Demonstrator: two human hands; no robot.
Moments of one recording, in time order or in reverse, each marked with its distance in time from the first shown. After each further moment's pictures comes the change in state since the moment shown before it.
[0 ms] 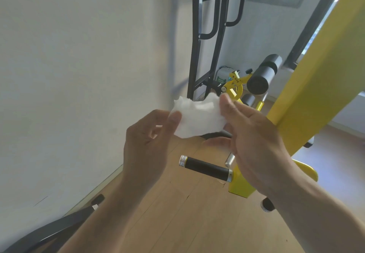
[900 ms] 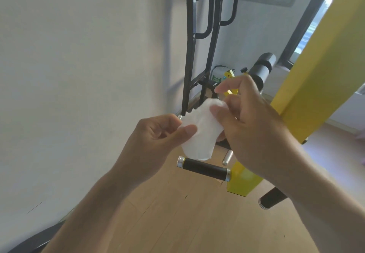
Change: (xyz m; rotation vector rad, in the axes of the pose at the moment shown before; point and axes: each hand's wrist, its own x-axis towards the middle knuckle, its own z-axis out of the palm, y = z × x) left_hand 0.018 0.001 -0.011 -0.116 -0.445 -0.120; right_hand -0.002 -0.023 0.002 -0.825 0.053 -0.272
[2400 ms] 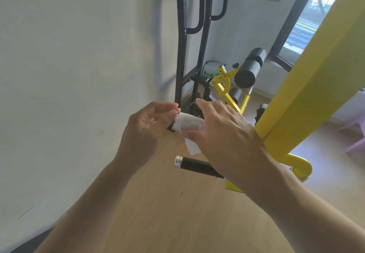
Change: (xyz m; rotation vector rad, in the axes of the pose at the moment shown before) left_hand 0.033 -0.034 -0.013 0.086 0.141 0.014; right_hand 0.009 0.018 0.042 -0.678 -0.039 -0.089
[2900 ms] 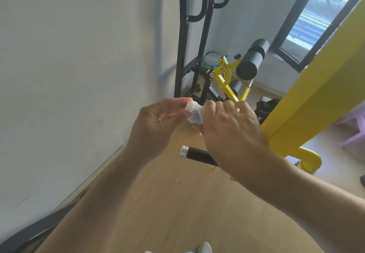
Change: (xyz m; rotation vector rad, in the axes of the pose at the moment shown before) left_hand -0.006 -0.007 0.013 -0.066 -0.048 -0.026; right_hand -0.004 -0.006 0.006 -0.464 -0.123 -0.035
